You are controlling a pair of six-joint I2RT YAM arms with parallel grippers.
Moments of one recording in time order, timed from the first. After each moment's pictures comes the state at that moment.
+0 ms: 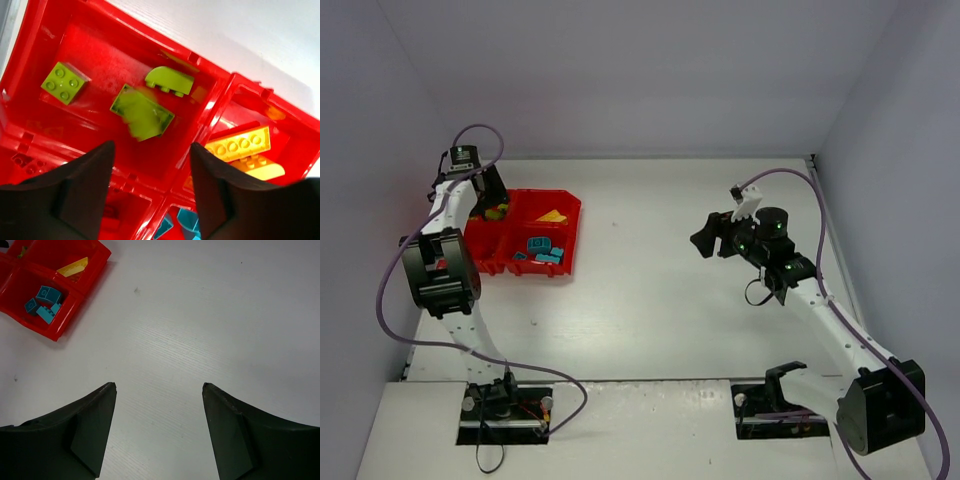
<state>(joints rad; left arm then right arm) 0.19 1.93 1.62 -0.58 -0.01 -0.27 0.28 1.09 0.75 -0.06 -0.32 0.21</state>
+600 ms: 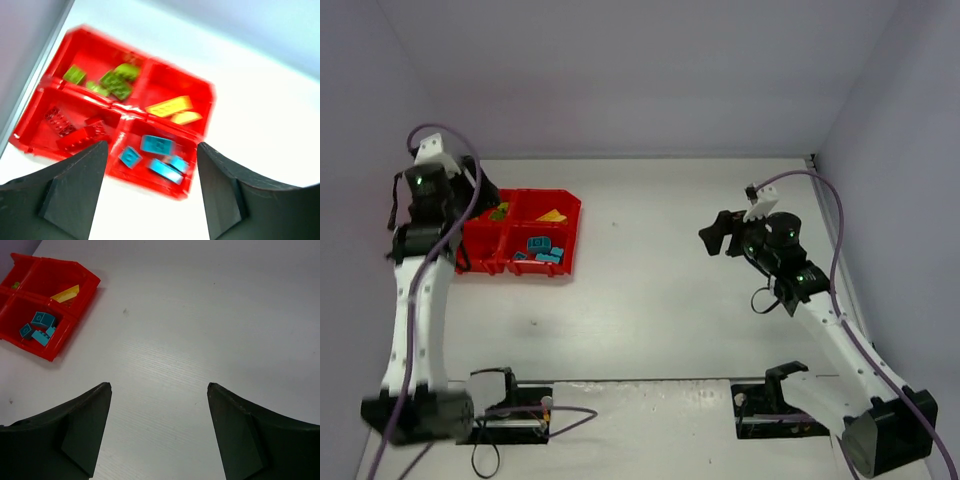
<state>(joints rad) 0.14 1.26 1.36 -0.61 0.00 -0.32 0.28 0.99 0.74 -0.09 -0.23 0.23</state>
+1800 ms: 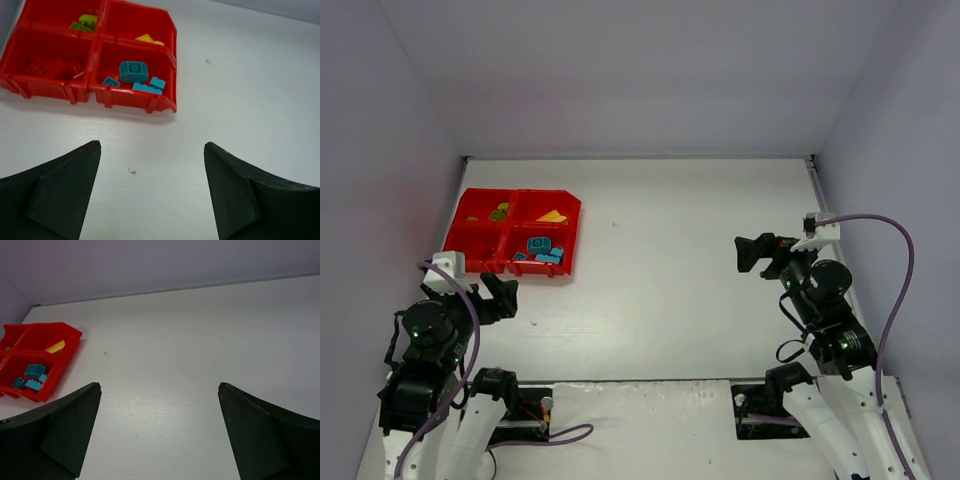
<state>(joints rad) -0.12 0.33 0.90 -0.86 -0.03 -0.26 0.28 0.53 0.72 -0.31 0.05 0.29</state>
